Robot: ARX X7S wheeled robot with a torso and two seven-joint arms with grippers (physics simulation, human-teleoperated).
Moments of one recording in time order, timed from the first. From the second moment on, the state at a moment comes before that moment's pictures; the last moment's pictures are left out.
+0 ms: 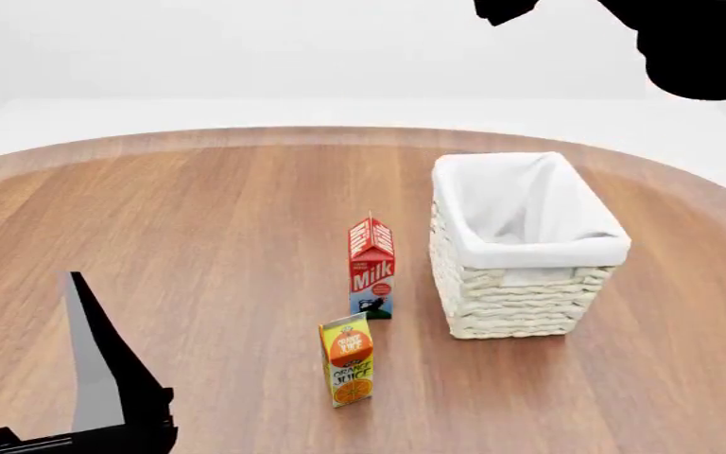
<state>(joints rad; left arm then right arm) 0.30 -0.56 0.17 0.89 0.06 0.16 -0.70 1.75 0.56 -0.85 0.07 1.07 0.99 0.47</state>
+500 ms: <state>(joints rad) 0.29 -0.56 0.18 0.89 0.06 0.15 -0.69 1.88 0.49 -0.96 0.42 0.90 0.92 0.30</state>
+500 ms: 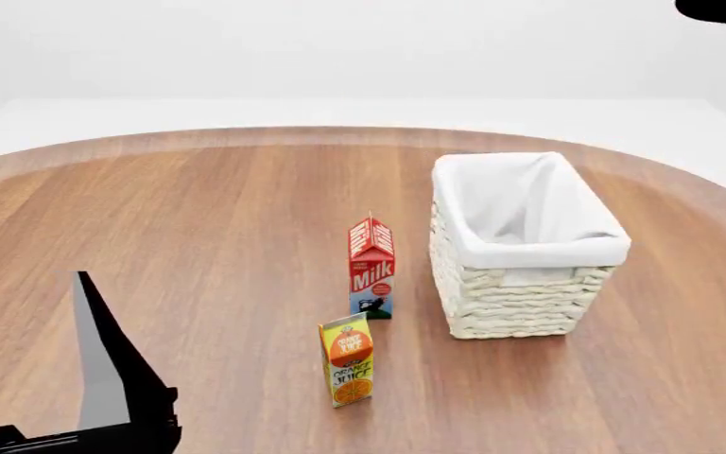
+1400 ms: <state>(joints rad) 0.28 -0.55 0.18 0.89 0.06 0.14 -0.68 1.87 0.34 -1.10 0.73 0.77 0.82 0.12</state>
